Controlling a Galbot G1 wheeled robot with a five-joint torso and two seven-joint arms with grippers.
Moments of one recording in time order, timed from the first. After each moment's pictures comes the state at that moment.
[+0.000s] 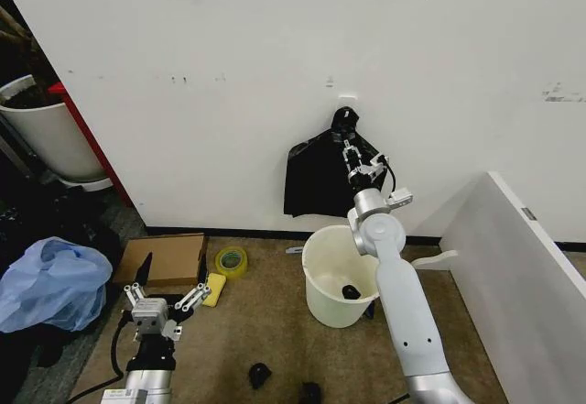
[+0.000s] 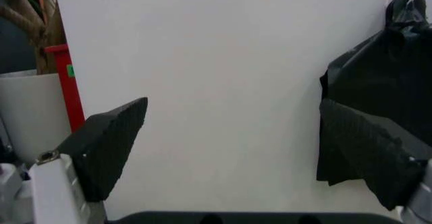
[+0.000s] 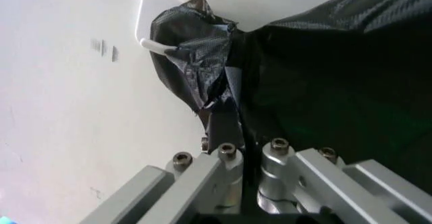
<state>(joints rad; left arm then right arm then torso) 1.85 -1.37 -0.54 -2.25 -0.05 -0.36 -0.15 -0.76 1.56 0.41 1.51 1.20 -0.06 -0.08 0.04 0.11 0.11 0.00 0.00</state>
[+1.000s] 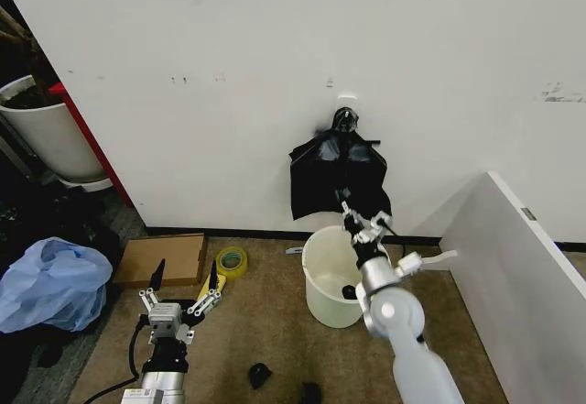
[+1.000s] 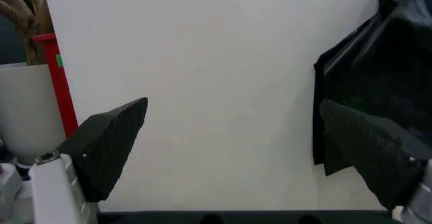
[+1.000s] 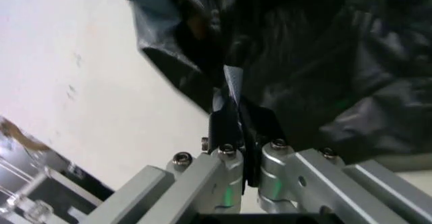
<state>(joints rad) 1.82 -1.39 -0.50 -2.18 0.00 -0.40 -0.15 -1.27 1.45 0.33 1.85 0.93 0.01 -0.12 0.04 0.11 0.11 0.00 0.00</state>
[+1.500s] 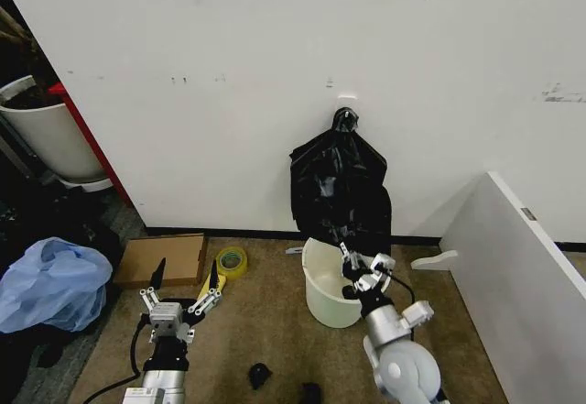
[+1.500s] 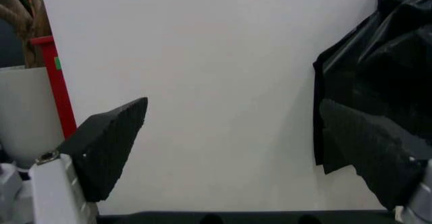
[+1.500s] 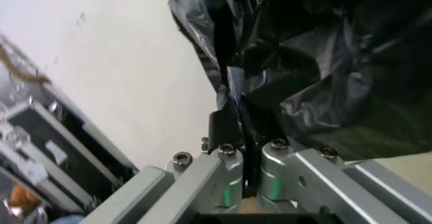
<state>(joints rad) 1.81 -1.38 -0.50 -2.16 0.00 -0.41 -0.16 -1.47 1.34 0.29 1.93 0.72 0.14 -0.18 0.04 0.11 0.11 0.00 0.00</state>
